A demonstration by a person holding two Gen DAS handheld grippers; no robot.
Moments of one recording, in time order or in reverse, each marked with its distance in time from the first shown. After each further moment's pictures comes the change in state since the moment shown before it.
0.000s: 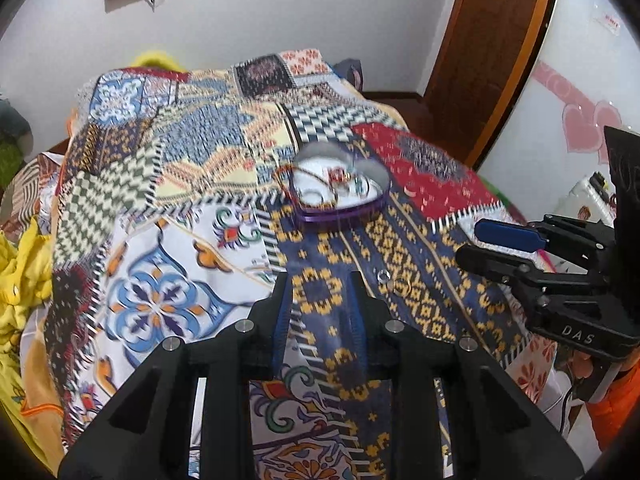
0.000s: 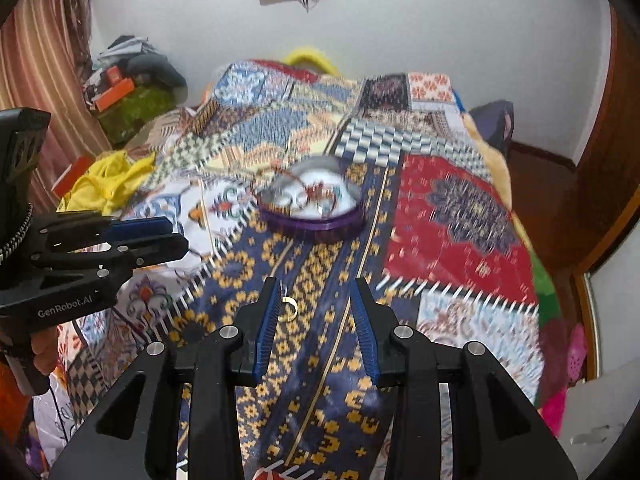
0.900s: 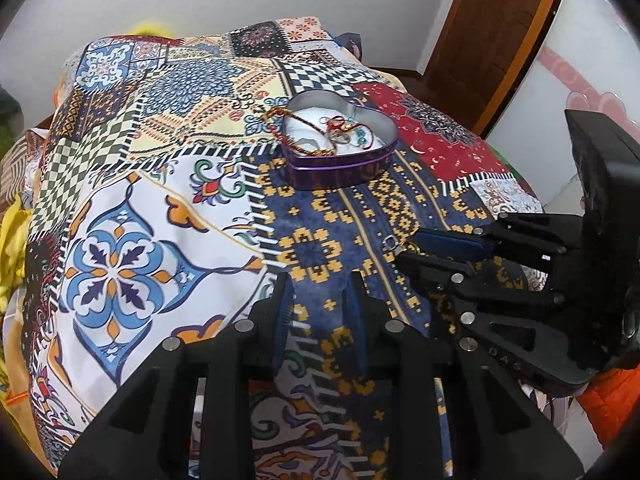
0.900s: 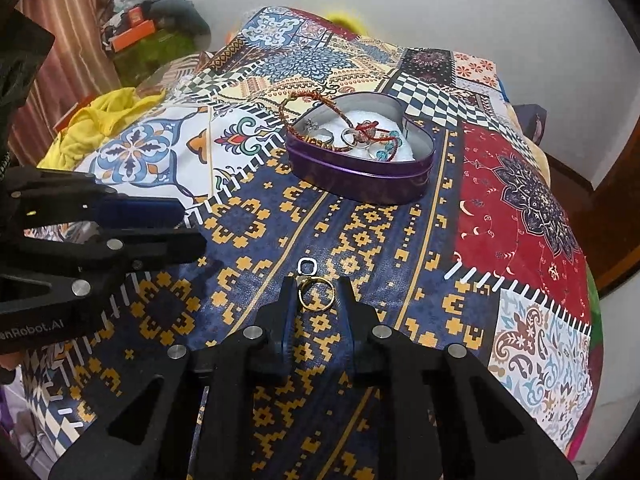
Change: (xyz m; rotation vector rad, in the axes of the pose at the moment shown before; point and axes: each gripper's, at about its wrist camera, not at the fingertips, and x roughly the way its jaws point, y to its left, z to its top) left arm 0.030 0.000 -0.017 -0.020 0.083 -0.033; right arm 0.051 0.023 -0.015 -0.149 0.103 0.008
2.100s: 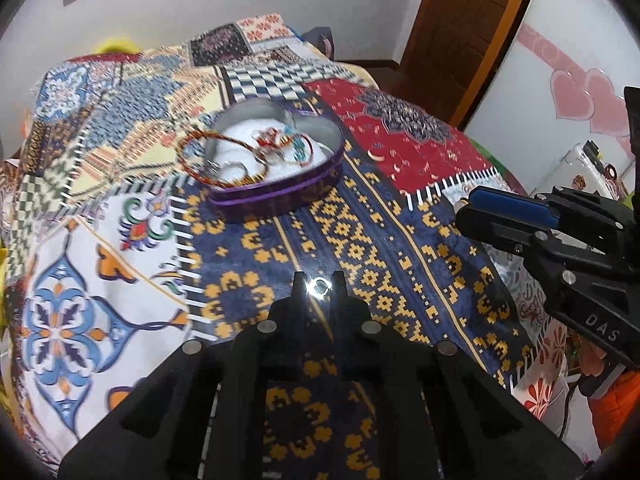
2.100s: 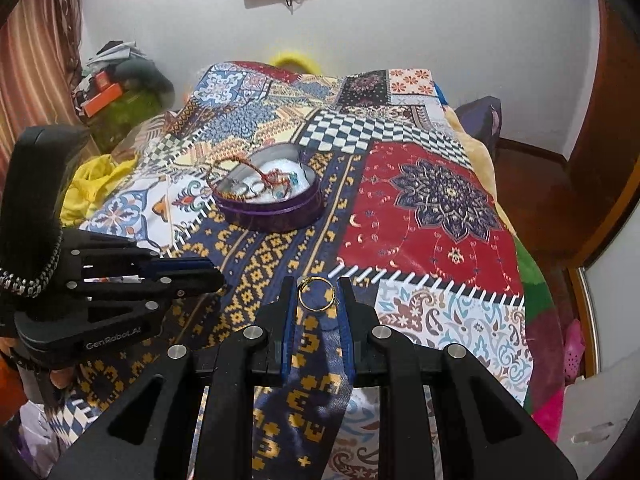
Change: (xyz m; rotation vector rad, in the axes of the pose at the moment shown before) left arm 0.024 -0.036 0.023 0.084 0.003 -0.026; right arm -0.050 -0.054 -0.008 0.169 -0.141 -0.042
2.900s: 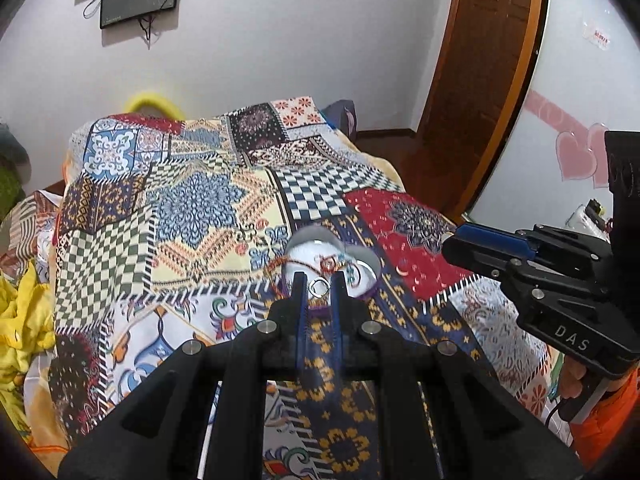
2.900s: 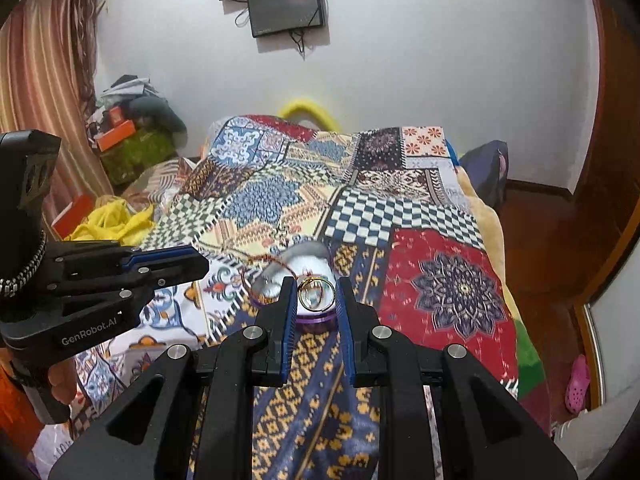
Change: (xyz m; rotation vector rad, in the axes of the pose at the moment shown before) left arm -0.072 0.030 0.045 -0.036 -0.238 0.058; right arm -0.016 0.021 0.058 -0.009 -0.152 0.027
